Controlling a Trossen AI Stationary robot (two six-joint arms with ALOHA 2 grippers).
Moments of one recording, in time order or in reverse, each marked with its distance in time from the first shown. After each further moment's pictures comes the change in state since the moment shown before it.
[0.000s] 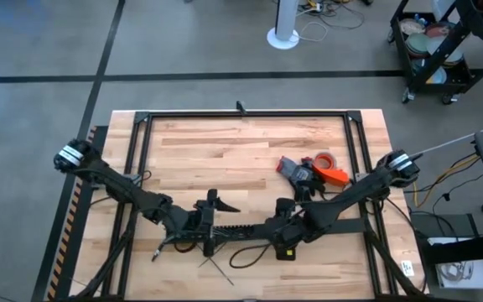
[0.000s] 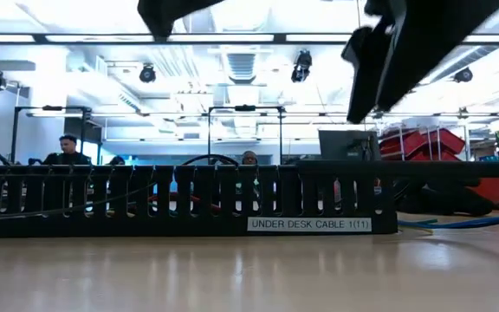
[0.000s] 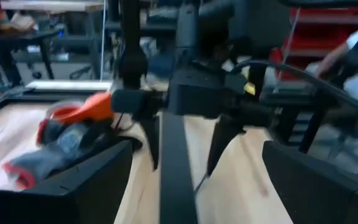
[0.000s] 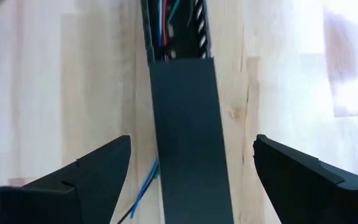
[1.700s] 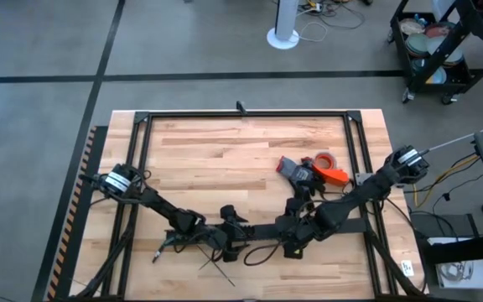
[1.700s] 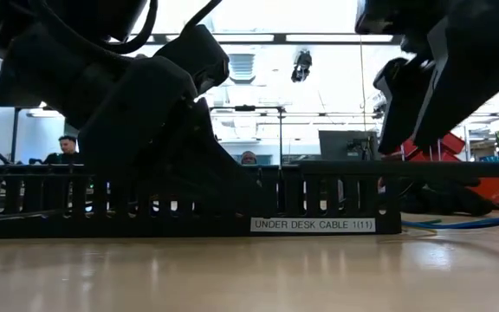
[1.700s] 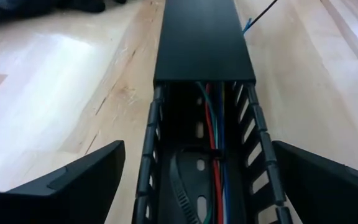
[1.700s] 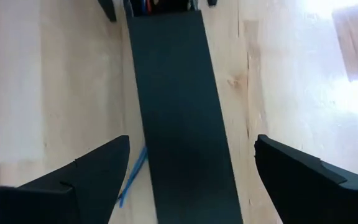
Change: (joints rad) left arm 0.047 0.527 0.113 -0.035 0.029 -0.190; right arm 0.041 -0.106 -0.244 0.184 0.046 0.093
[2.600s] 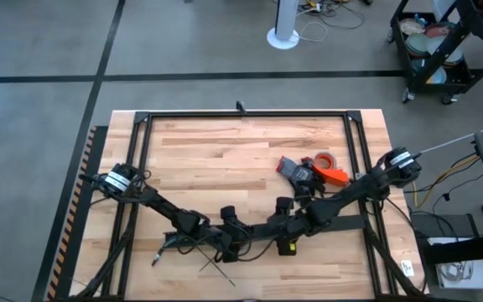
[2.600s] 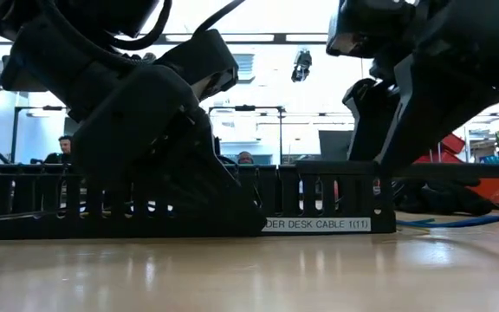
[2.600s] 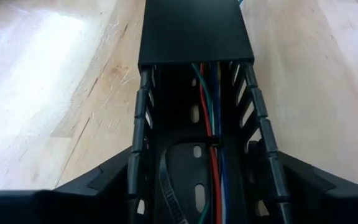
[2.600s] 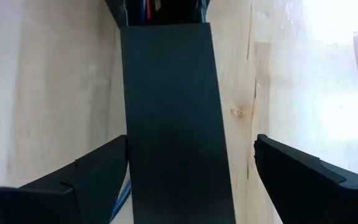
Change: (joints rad) left arm 0.002 -0.005 0.071 -0.198 0.044 -0.021; right arm -0.073 0.067 -0.012 0.122 -0.047 -0.183
